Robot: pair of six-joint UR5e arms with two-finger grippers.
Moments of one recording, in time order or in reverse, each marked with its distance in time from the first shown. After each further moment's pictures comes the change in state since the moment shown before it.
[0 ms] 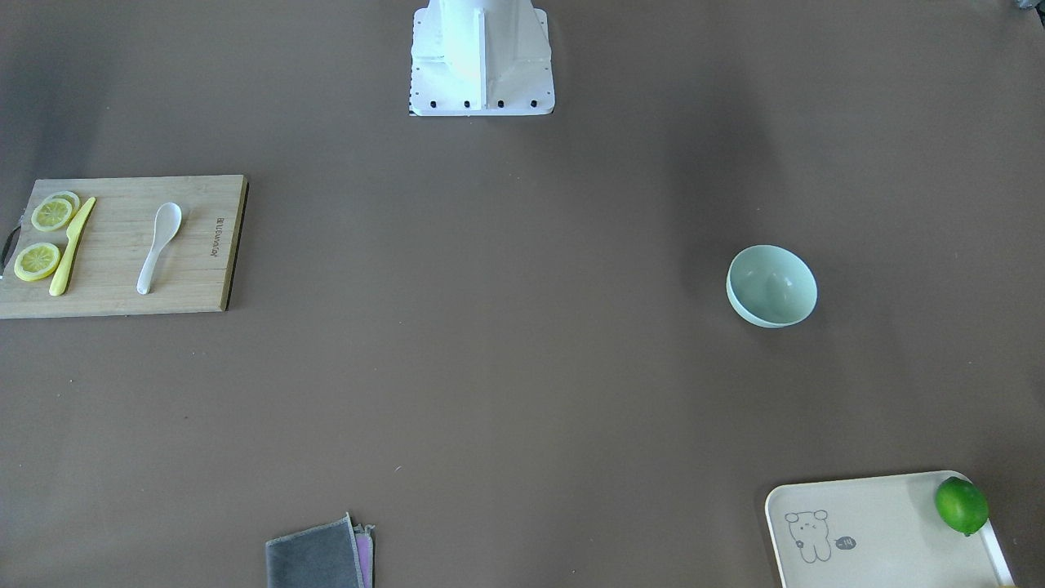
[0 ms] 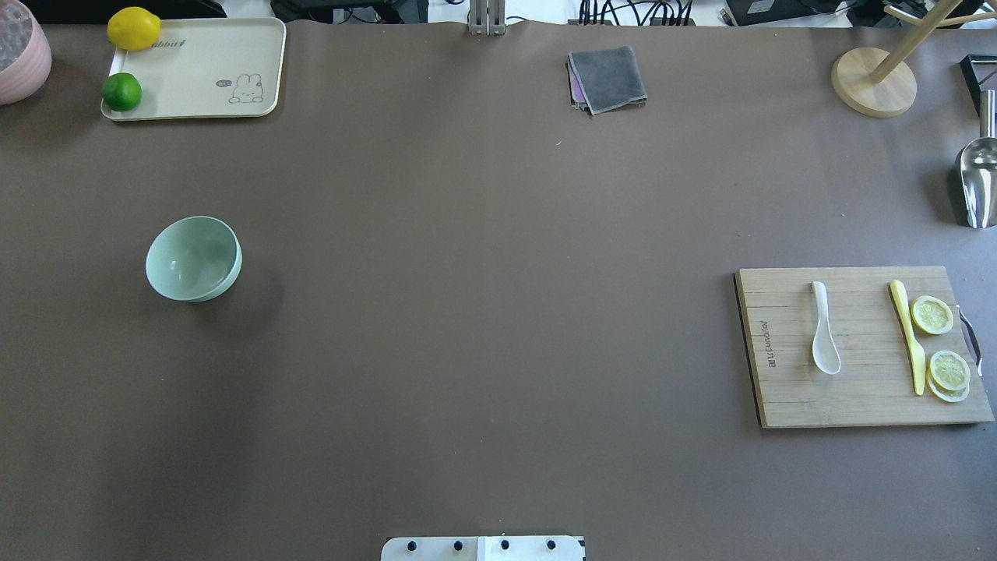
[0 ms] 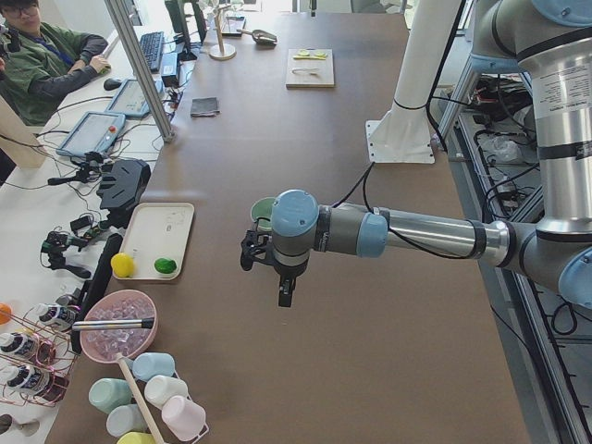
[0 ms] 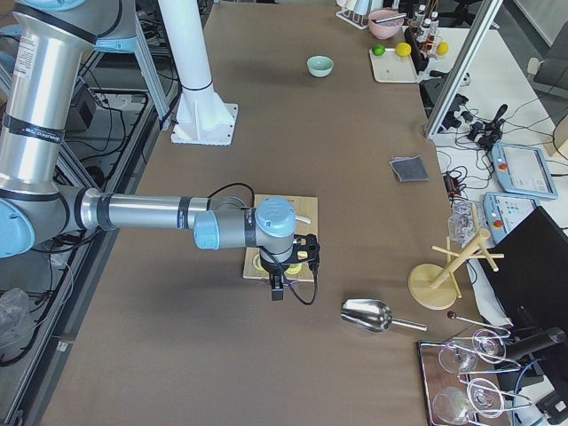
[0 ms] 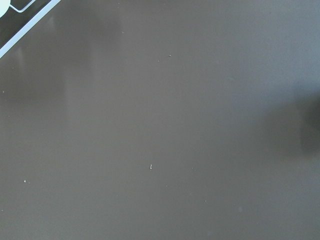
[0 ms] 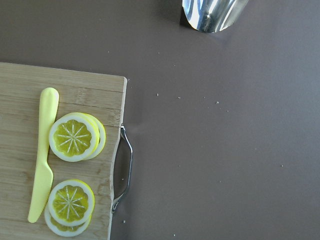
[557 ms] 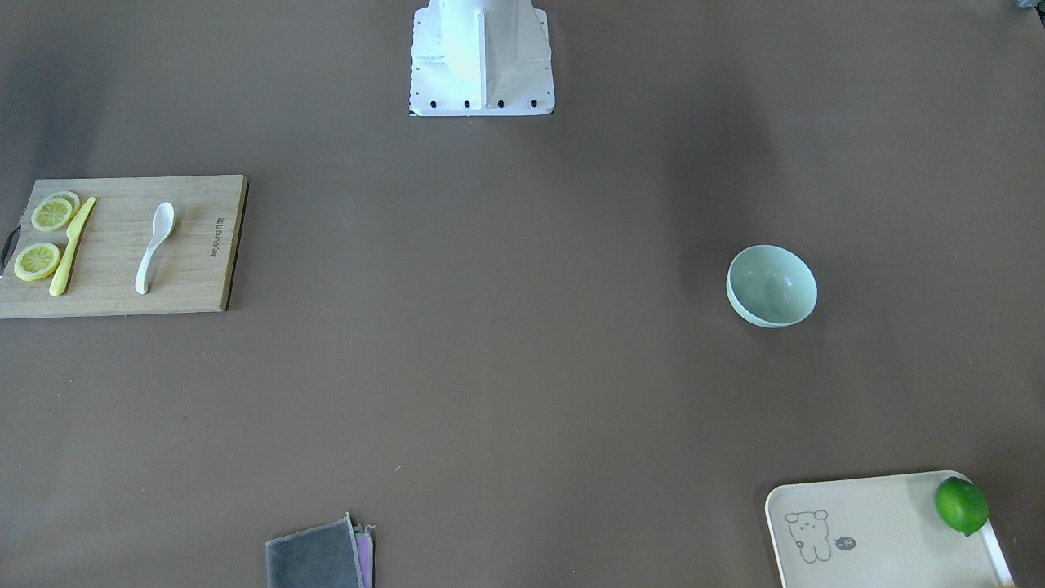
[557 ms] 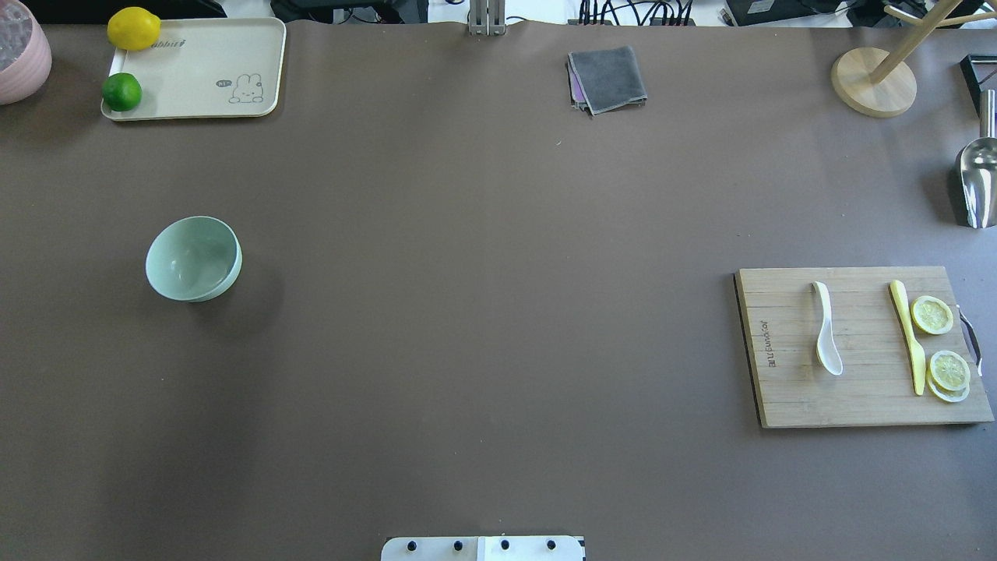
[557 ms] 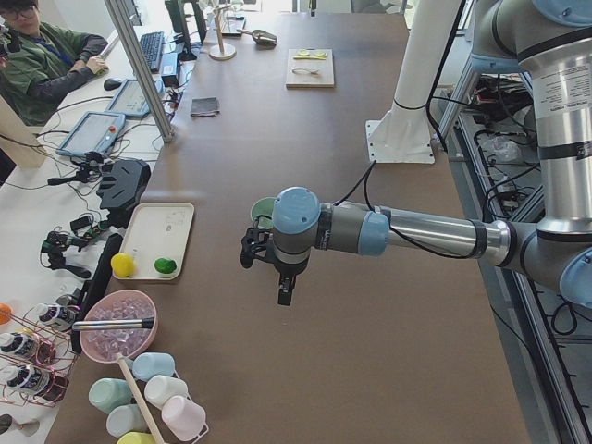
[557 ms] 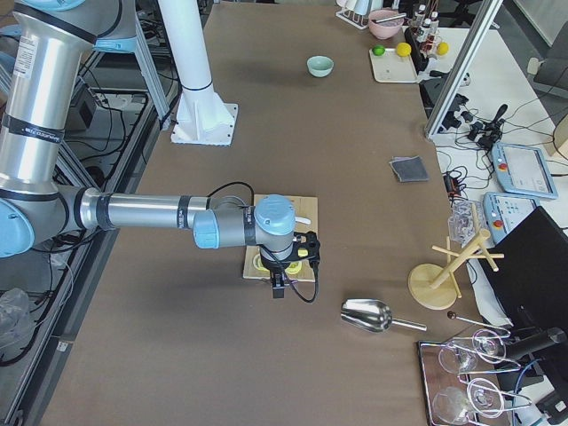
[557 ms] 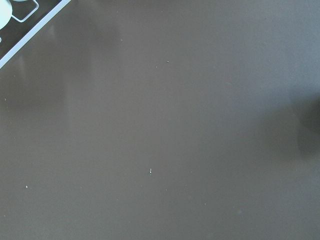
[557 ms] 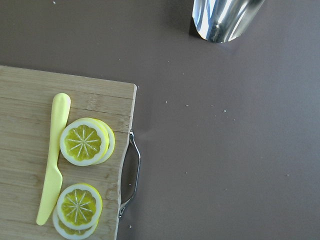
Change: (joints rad) left arm -0.003 0.007 -0.011 -0.004 0.001 0.003; right arm 0.000 -0.003 0.002 0.042 0.005 0.000
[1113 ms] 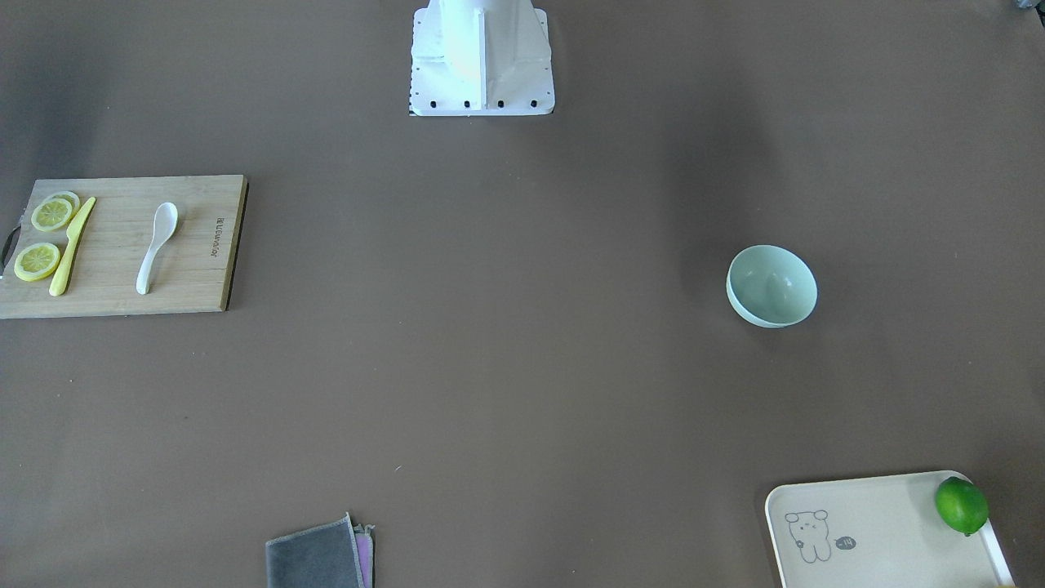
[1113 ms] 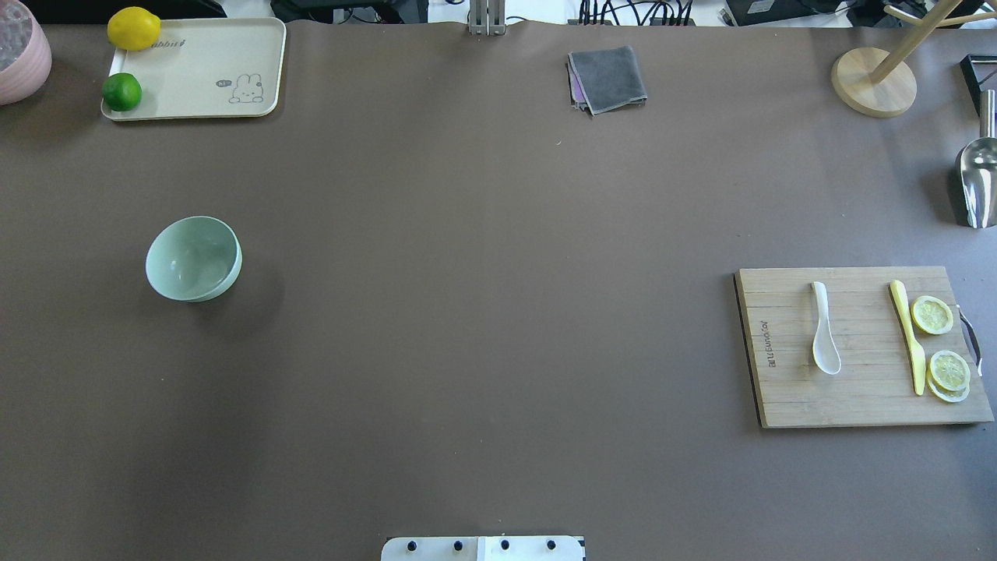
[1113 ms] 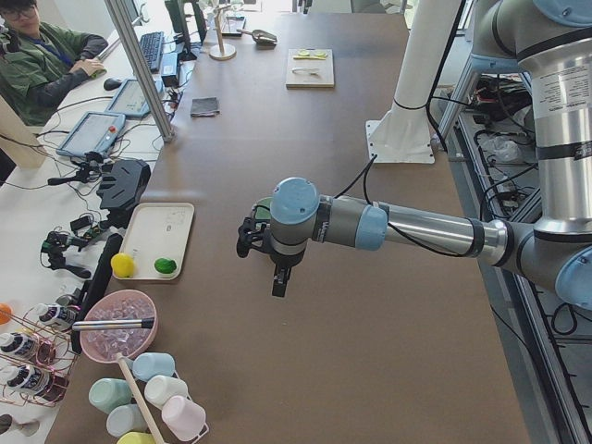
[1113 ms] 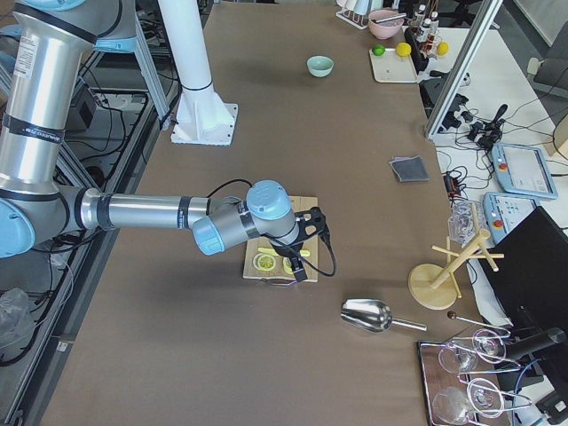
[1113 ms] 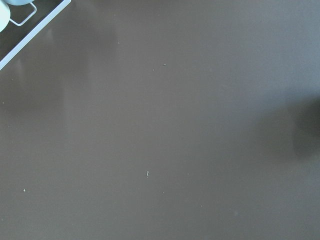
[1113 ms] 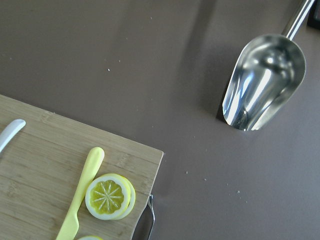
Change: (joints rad) left arm -0.005 -0.028 -0.022 -0.037 -0.012 -0.002; right arm -0.001 0.012 -0.004 0.334 -0.008 0.040
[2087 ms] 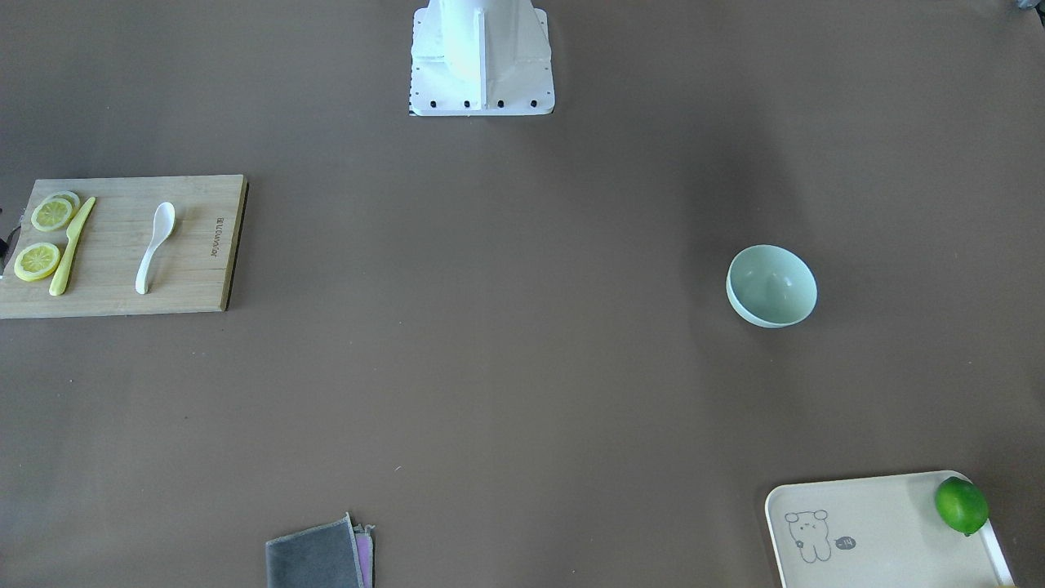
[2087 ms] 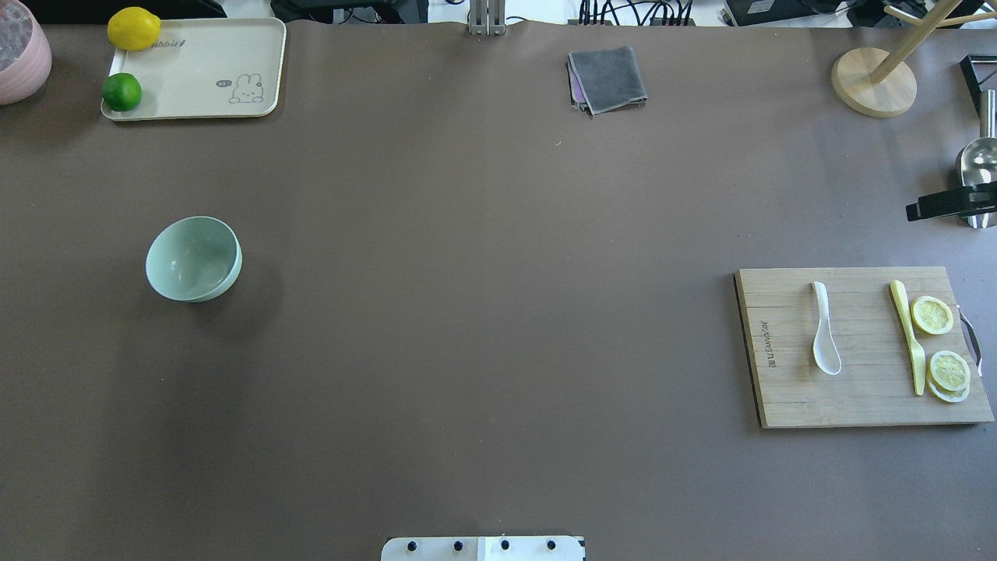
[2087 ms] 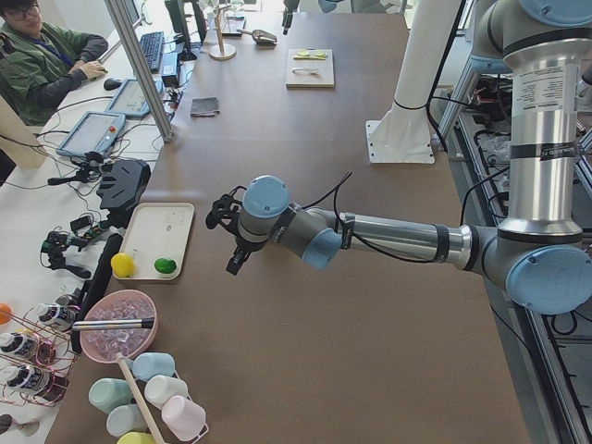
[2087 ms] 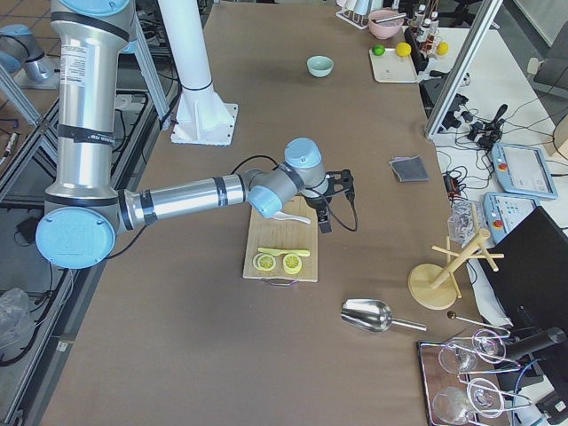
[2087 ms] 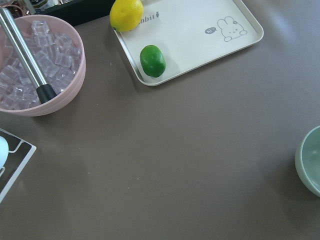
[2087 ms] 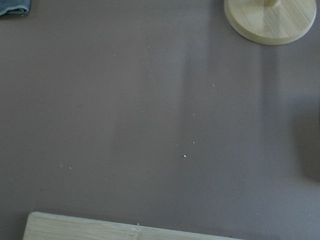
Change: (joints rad) left arm 0.155 -0.138 0.210 -0.457 -0.001 -0.159; right arm -0.333 0.203 0.005 0.056 -0.209 0.636
